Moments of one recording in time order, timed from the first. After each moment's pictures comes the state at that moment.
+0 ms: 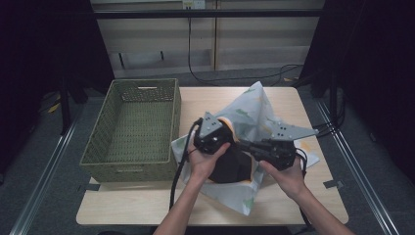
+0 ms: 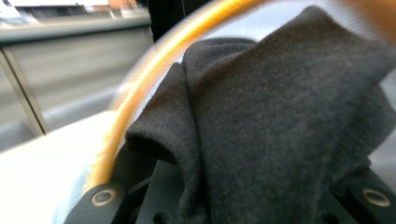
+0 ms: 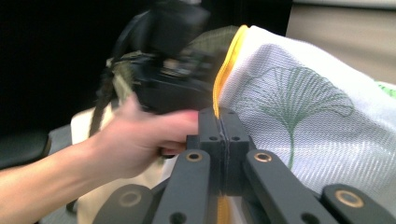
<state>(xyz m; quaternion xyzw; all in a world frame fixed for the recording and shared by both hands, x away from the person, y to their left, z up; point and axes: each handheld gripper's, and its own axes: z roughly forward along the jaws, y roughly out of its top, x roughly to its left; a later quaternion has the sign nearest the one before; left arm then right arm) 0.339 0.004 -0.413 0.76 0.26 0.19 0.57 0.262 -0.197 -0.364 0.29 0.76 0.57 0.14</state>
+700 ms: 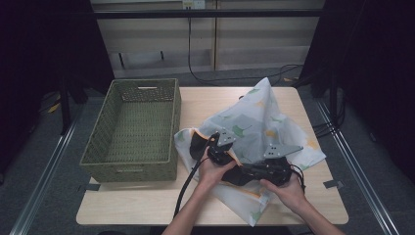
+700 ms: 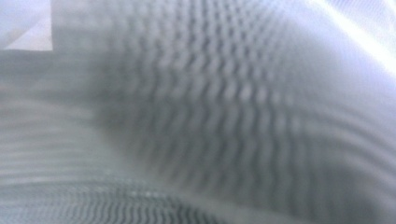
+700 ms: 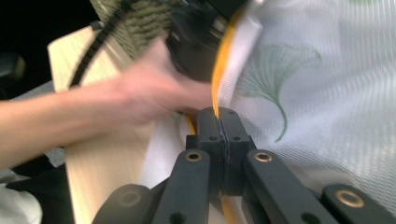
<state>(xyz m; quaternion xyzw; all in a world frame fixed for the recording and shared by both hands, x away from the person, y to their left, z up) 0.352 -0.019 -0.483 0.82 0.25 0.10 0.50 0.258 -0.209 -0.439 0.33 0.81 0.48 0.08</state>
